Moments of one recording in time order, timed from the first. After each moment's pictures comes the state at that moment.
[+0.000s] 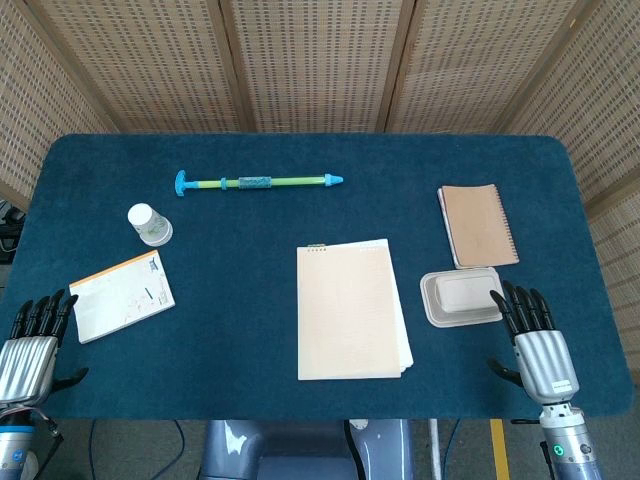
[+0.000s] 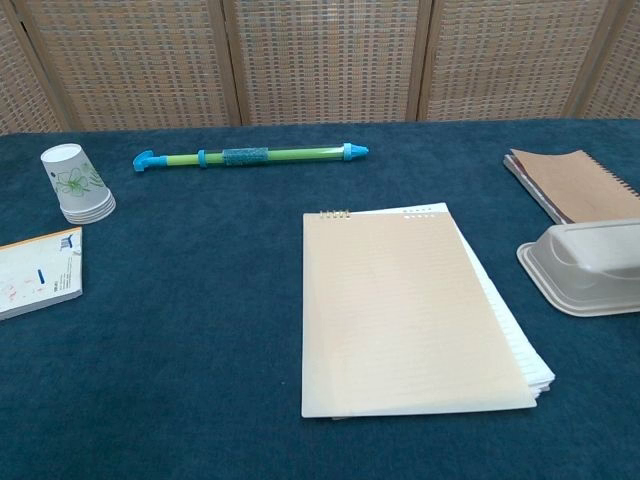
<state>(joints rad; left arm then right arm) -0.05 -1.18 -0.01 -1.75 1.44 1.47 0.37 0.12 -1.30 0.04 -1.59 -1.62 1.52 -0.15</state>
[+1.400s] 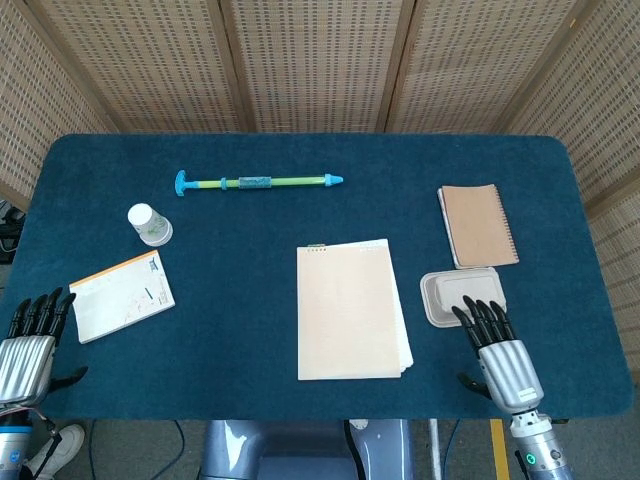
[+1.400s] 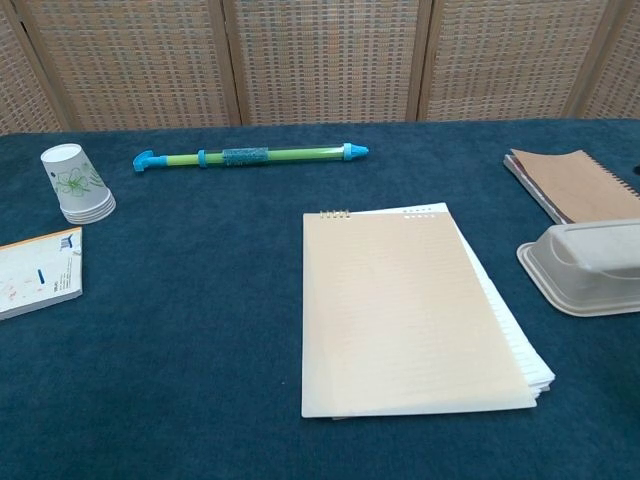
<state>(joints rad) -0.05 -1.16 0.00 -1.77 1.45 1.48 0.35 0.13 -1.37 -0.01 -1.62 -1.69 1.47 -0.20</state>
